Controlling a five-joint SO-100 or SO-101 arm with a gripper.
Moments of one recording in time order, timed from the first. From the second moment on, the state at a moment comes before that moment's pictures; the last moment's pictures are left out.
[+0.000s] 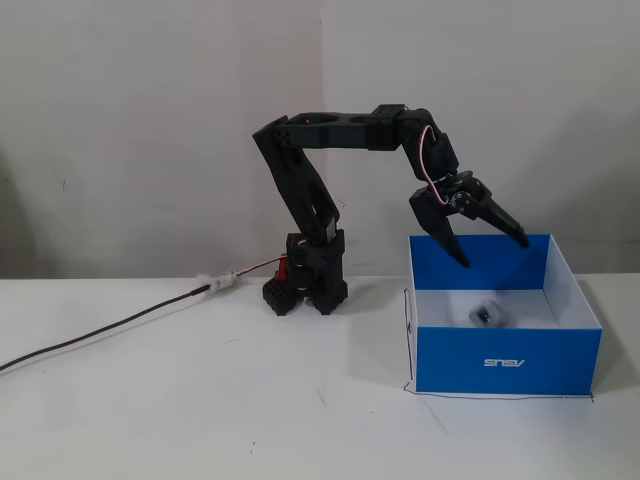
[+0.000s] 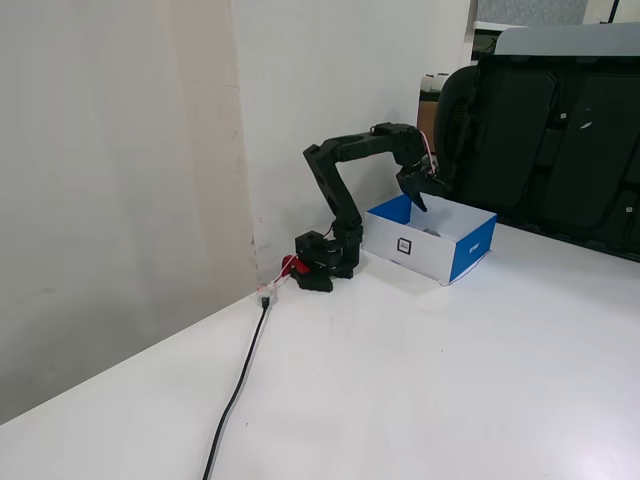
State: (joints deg) arm -70.1 106.3 110.7 80.5 2.6
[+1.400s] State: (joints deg) arm 1.3 174.6 163.0 60.0 -1.0
